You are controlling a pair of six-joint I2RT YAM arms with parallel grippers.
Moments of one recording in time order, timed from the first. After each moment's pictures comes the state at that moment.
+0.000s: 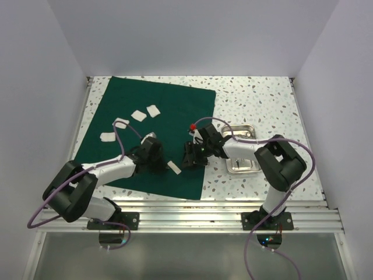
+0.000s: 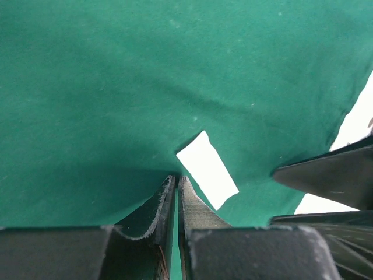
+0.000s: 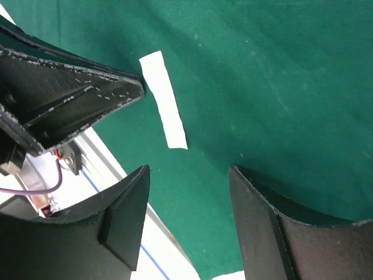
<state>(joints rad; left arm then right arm) -0.61 1.39 0.57 -0.14 -0.01 -0.97 0.68 1.78 0.95 -0.12 -0.51 0.58</state>
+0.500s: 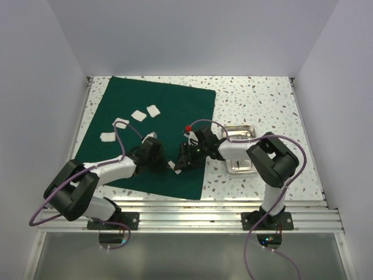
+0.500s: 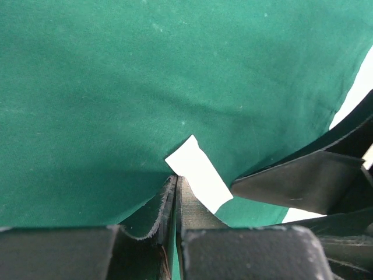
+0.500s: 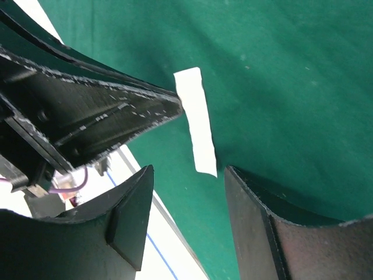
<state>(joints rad) -0.61 1.41 0.56 -0.08 0.01 -0.97 0.72 1.86 0.95 0.03 -0.59 0.68</state>
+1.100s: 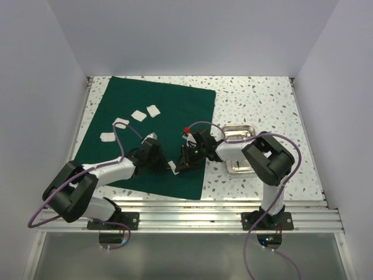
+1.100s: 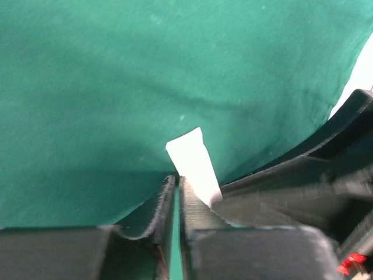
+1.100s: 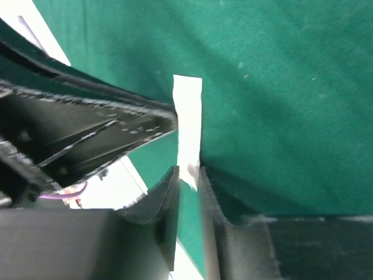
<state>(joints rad) -0.61 1.40 0.54 -0.05 0.03 -0.97 0.74 1.90 0.95 0.10 -0.60 0.73</state>
